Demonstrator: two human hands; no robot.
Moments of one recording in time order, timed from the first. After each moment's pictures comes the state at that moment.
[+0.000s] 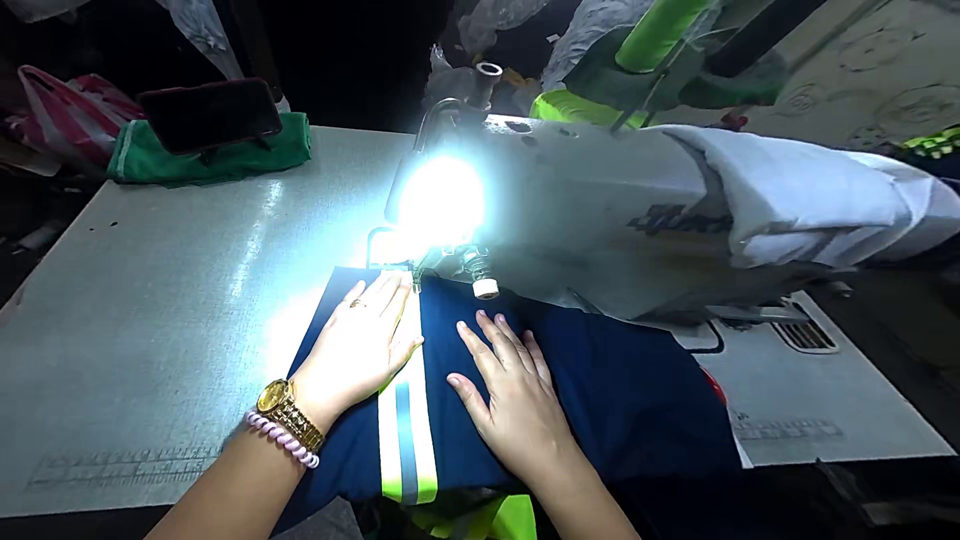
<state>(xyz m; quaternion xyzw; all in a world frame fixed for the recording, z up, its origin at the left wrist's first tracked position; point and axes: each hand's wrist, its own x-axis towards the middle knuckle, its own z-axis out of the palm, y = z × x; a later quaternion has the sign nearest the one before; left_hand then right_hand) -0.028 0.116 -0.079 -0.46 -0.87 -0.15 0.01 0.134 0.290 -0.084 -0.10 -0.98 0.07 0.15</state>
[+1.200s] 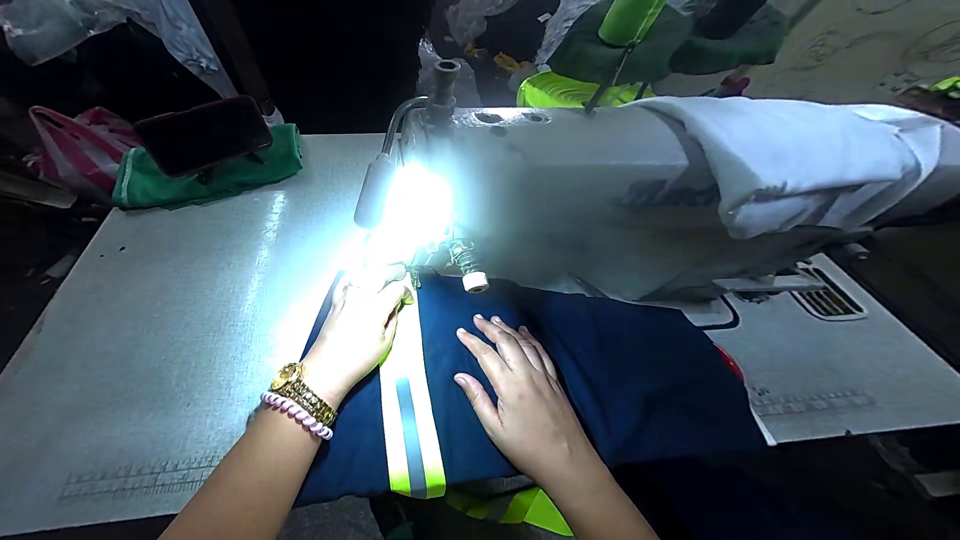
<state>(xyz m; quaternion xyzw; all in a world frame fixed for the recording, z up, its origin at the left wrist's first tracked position) -0.044 0.125 -0.071 -0.45 -0.86 -0.24 0.06 0.140 0.289 -0.086 -0.09 -0.97 0.10 0.19</state>
